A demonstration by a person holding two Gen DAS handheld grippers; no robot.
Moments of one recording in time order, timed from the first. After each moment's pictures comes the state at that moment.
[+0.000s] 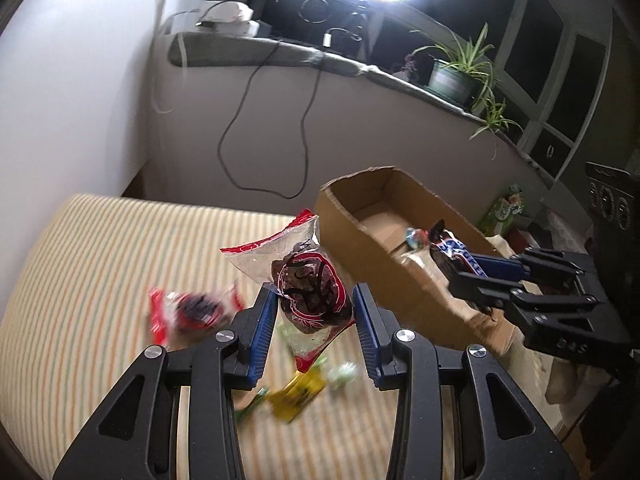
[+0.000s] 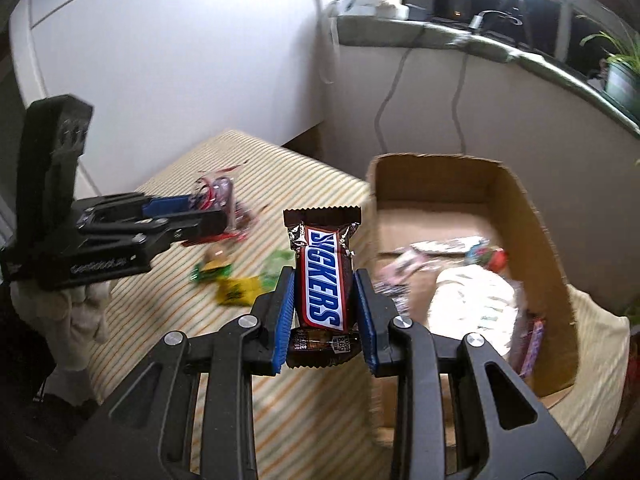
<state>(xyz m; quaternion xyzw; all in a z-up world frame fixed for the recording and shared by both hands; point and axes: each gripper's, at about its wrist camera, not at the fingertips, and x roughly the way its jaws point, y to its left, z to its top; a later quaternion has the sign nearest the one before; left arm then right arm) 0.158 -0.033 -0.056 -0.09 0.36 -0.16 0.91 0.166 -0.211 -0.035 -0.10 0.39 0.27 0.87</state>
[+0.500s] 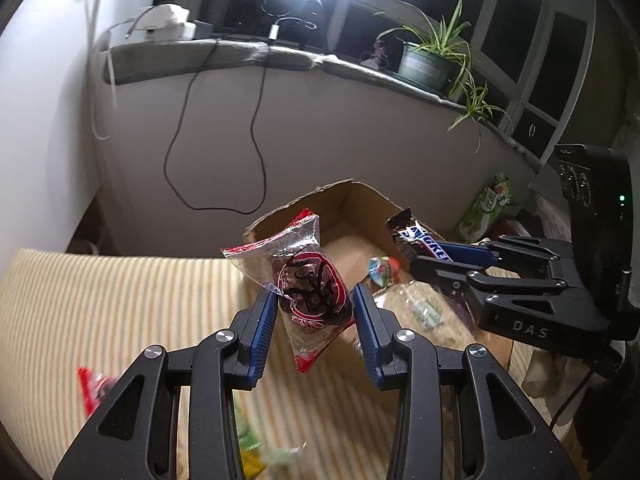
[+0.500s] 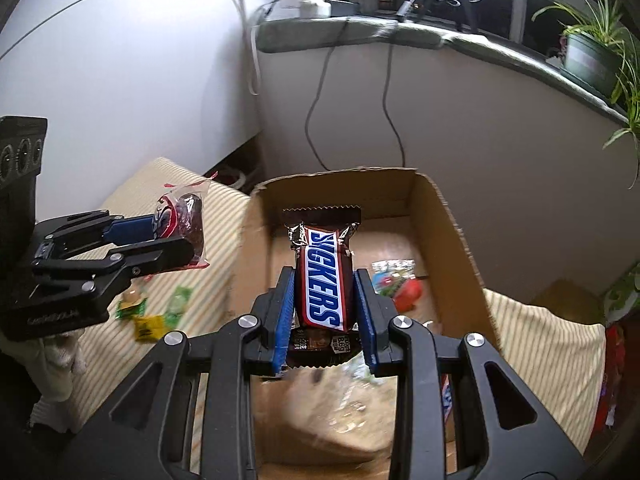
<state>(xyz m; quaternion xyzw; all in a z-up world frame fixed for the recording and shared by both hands) 0.215 -0.097 -0.049 -0.06 0.36 -0.20 0.91 0.238 -0.265 -0.036 -0.08 0.40 0.21 0.89</state>
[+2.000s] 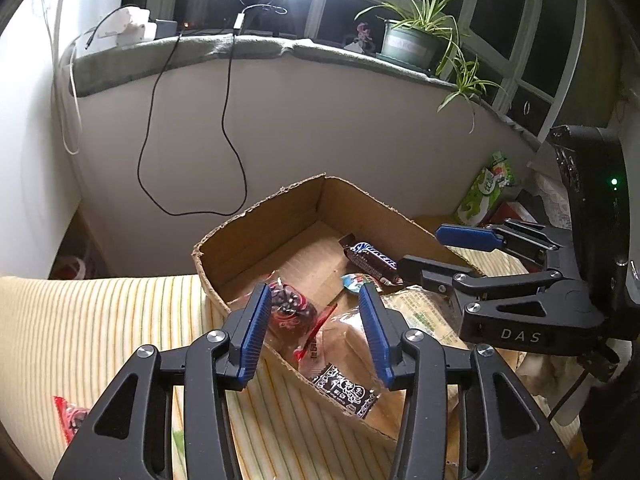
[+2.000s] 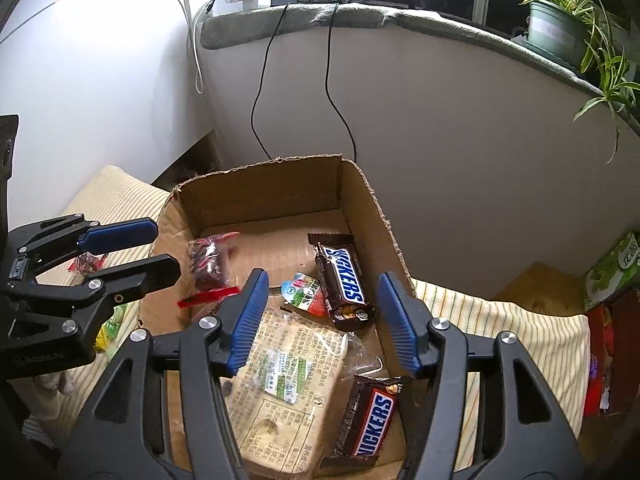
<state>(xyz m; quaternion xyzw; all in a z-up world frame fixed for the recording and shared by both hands) 0.231 -0.134 -0.051 -0.02 0.38 -0.21 0.90 0.266 -0.296 -0.042 -0.07 0.41 0.15 0.89</state>
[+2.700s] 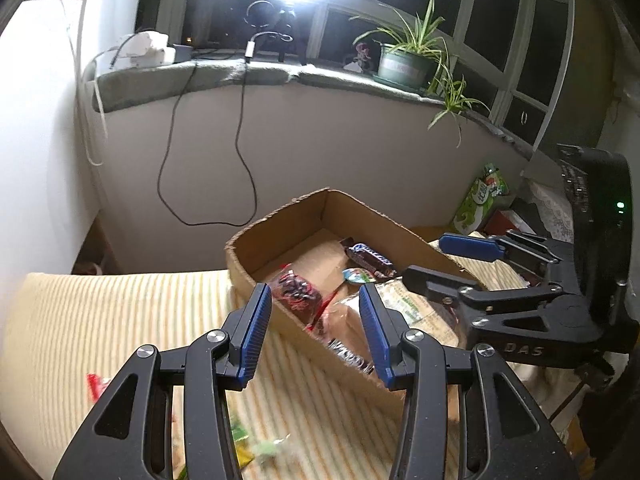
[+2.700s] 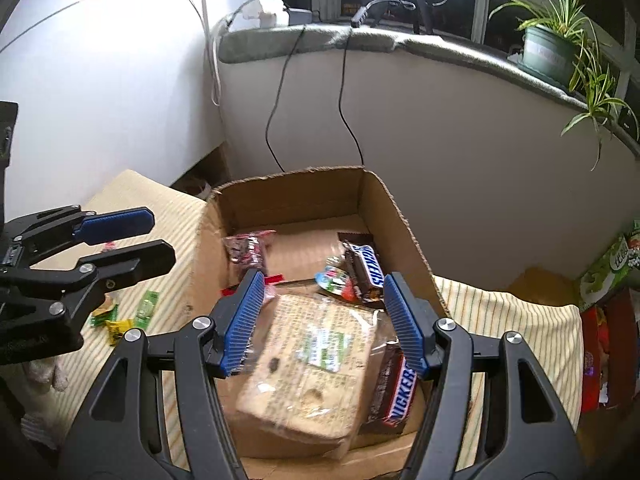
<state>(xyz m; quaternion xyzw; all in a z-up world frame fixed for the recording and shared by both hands) 0.188 -0.104 -0.026 -0.03 0.35 -0.20 0.92 0.219 -0.278 -0.024 -0.08 0.37 0.16 0.91</state>
